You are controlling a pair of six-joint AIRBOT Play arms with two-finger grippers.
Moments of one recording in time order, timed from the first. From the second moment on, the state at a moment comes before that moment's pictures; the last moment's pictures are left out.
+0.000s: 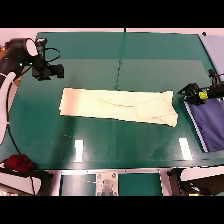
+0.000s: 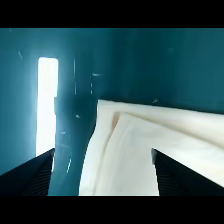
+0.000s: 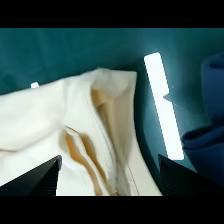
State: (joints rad) left arm -0.06 -1.64 1.67 1.54 -1.26 -1.74; right arm -0.59 -1.64 1.30 -0.92 1.32 1.20
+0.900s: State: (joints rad) left arm -0.10 -1.65 1.69 1.09 -1.31 -1.57; right arm -0.42 -1.84 1.32 -0.92 1.45 1.07
